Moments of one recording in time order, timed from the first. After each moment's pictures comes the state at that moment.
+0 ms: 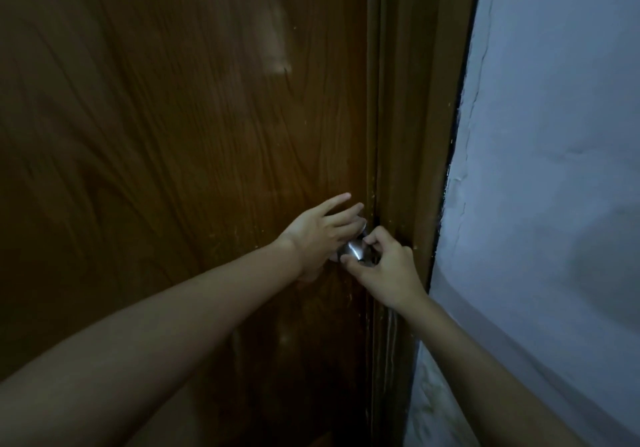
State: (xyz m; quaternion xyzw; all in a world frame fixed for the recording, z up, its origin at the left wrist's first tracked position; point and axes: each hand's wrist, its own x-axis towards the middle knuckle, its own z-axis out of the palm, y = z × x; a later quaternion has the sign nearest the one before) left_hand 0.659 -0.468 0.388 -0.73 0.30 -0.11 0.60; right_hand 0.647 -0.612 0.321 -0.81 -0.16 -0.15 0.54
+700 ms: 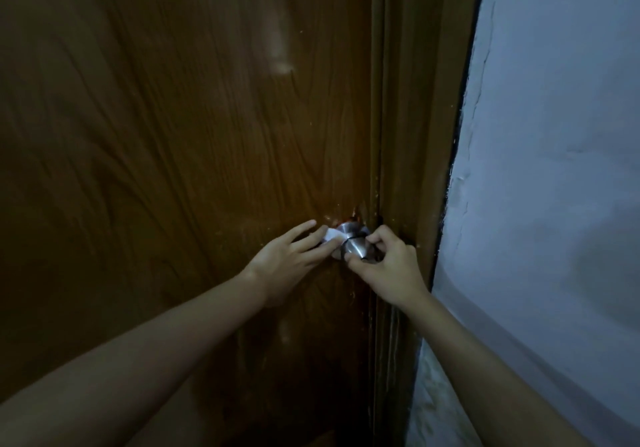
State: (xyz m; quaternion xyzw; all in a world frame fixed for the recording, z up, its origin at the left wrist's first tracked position) left_hand 0.635 -0.422 0.359 -0.81 0.29 -0.10 0.50; right_hand 0.647 -0.609 0.320 -0.81 -0.15 -0.16 0.55
